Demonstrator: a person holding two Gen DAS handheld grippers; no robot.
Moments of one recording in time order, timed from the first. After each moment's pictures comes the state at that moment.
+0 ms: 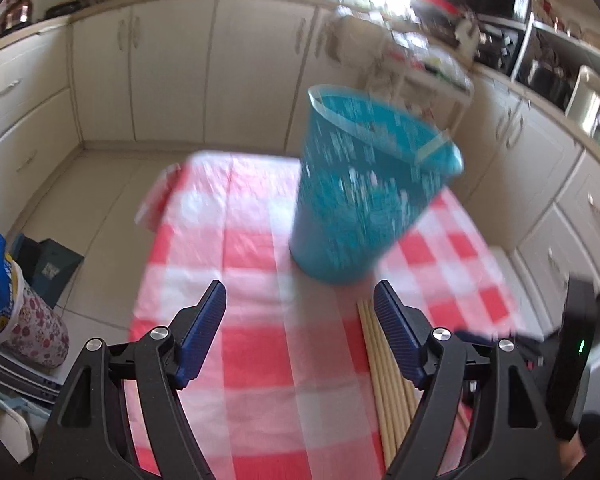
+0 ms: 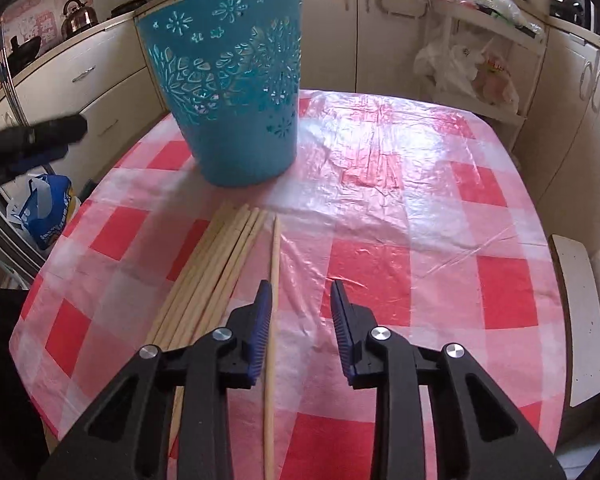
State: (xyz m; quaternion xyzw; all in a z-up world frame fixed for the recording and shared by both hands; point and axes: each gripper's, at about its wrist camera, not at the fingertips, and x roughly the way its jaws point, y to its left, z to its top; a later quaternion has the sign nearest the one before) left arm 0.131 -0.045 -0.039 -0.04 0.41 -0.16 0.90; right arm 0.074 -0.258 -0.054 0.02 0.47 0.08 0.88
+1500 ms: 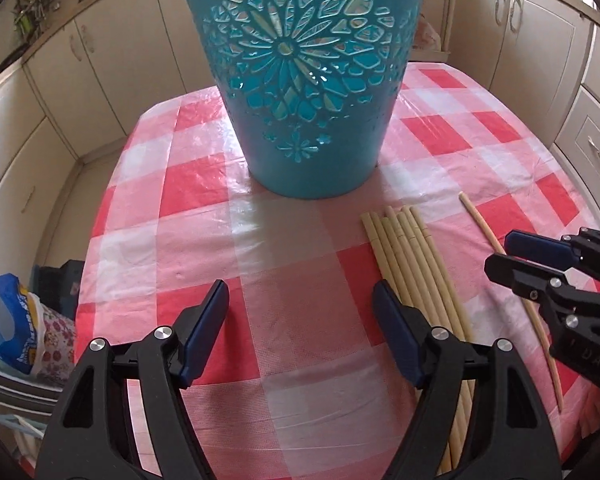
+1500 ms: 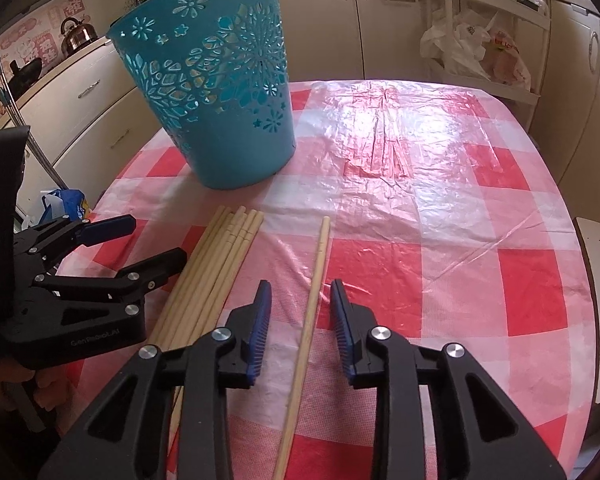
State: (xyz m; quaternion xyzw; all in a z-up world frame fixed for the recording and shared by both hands) left arm 0.145 -0.117 -0.114 0.11 0.47 -0.14 0.87; right arm 0.086 -0.272 -0.063 0.06 0.47 0.10 0.87
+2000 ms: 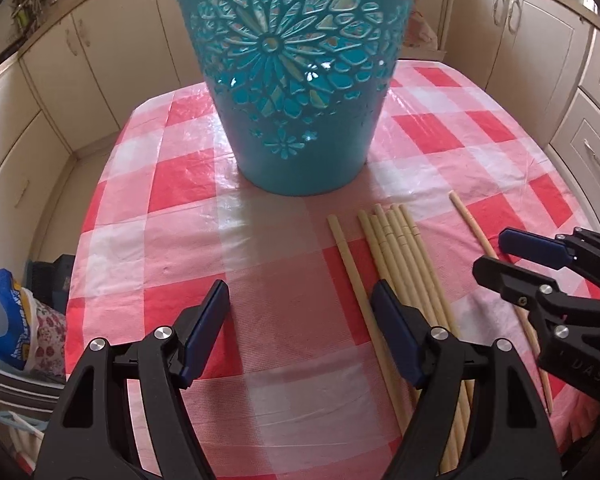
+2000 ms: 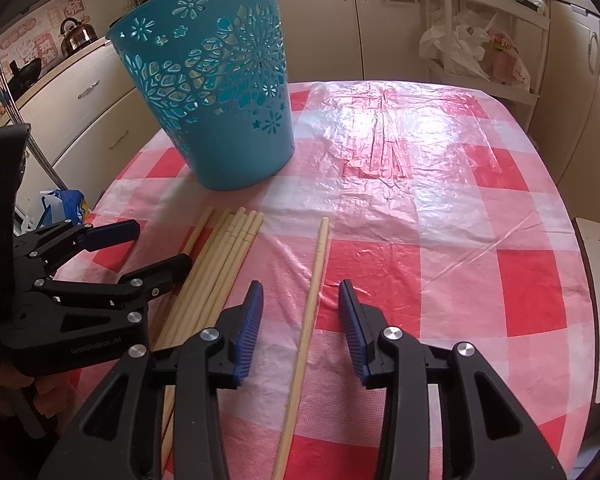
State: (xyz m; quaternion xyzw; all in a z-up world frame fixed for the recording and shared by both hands) left arm 0.143 -0.121 -0.116 0.10 0.47 -0.14 0.86; right arm 0.085 -0.275 -0.063 0.07 0.47 0.10 0.87
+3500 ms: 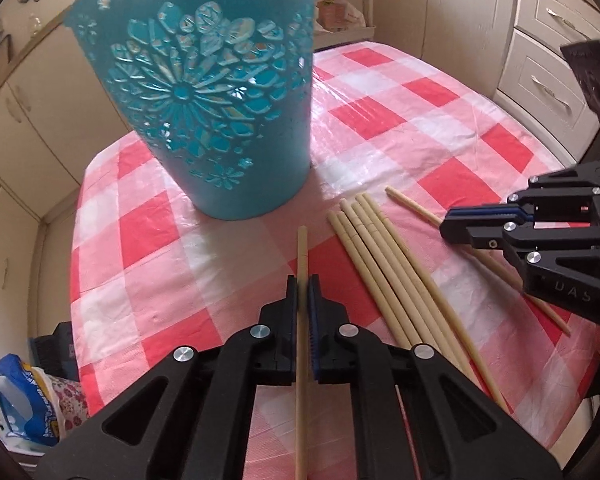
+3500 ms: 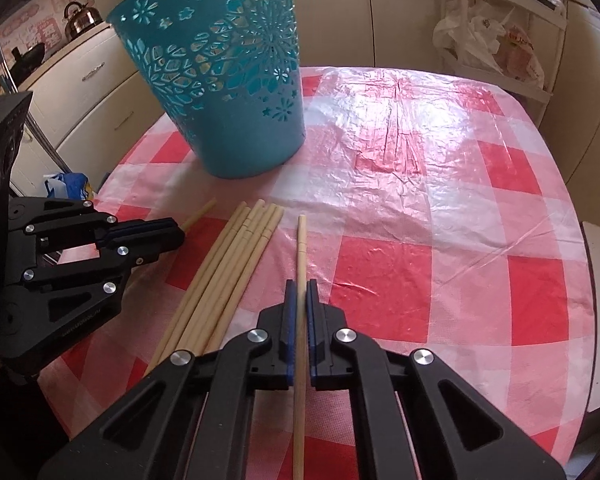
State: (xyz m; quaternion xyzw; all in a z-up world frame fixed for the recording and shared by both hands) left arm 0.141 -0.126 -0.099 0.19 0.45 -0.25 0.84; right arm 0.095 -0.272 -0.063 0.07 0.50 0.12 0.85
